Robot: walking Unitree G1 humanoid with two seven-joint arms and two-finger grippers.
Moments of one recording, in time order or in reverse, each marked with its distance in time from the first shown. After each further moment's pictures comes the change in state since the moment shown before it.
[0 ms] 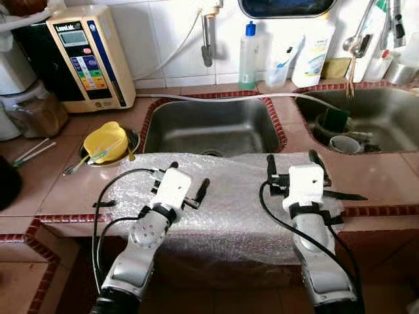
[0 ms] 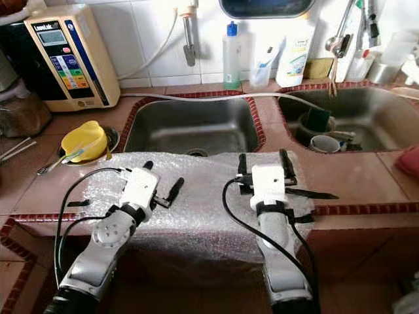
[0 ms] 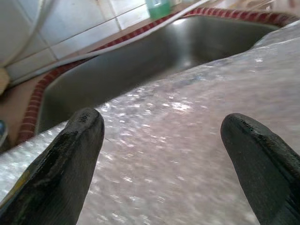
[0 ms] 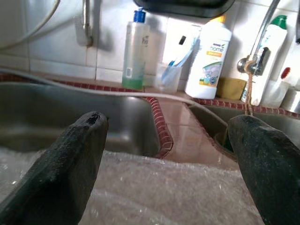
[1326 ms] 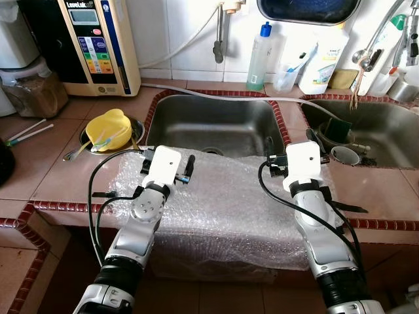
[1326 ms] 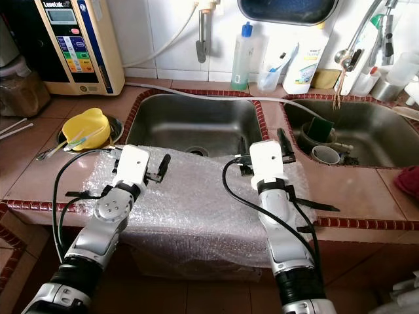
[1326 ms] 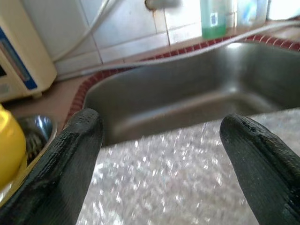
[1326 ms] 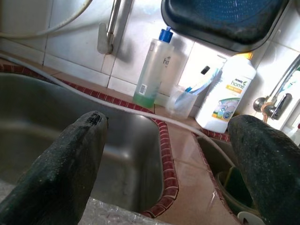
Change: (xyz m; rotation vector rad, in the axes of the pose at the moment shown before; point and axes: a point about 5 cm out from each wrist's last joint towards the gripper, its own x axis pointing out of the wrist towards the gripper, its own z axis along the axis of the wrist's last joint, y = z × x) left arm 0.027 0.023 0.019 0.008 -0.055 0.168; right arm 0.034 -0.005 0.009 -0.057 -0.034 0.072
